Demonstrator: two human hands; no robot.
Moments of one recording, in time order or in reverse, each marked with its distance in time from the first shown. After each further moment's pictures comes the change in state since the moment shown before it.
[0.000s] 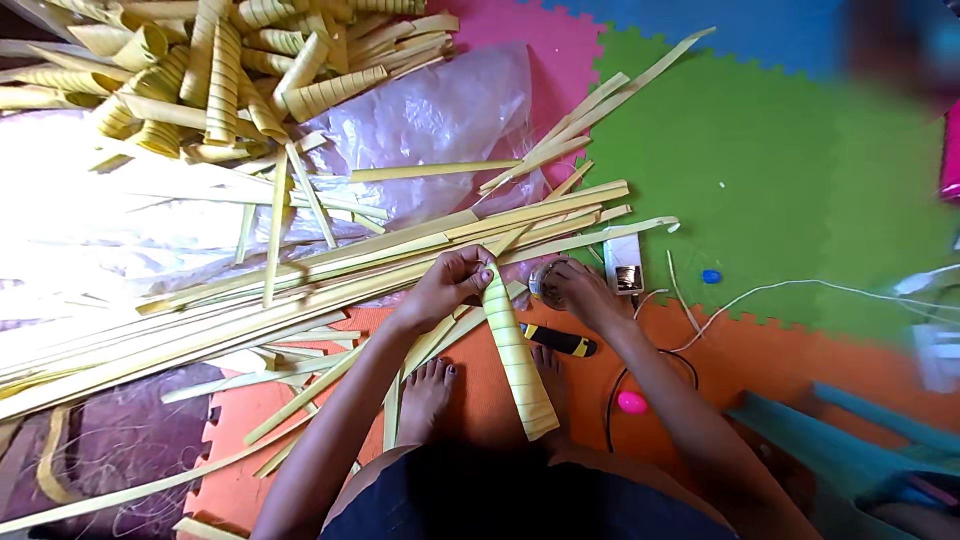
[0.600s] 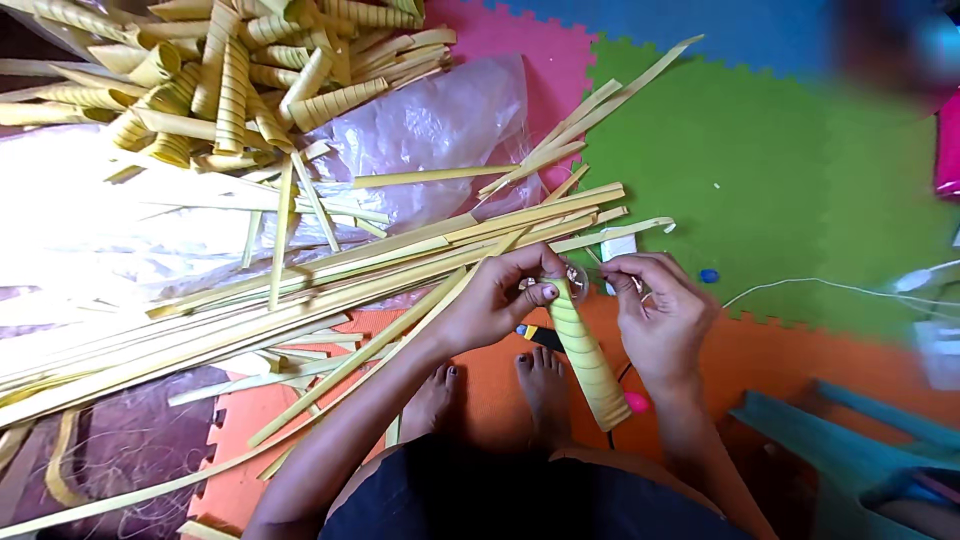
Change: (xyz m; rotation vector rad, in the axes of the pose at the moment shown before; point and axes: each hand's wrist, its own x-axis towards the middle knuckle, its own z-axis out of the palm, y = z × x) left_hand 0.005 0.043 0.059 0.218 -0.159 0.484; right_hand -0.043 -0.090 -0.094 0.274 0.836 0.075
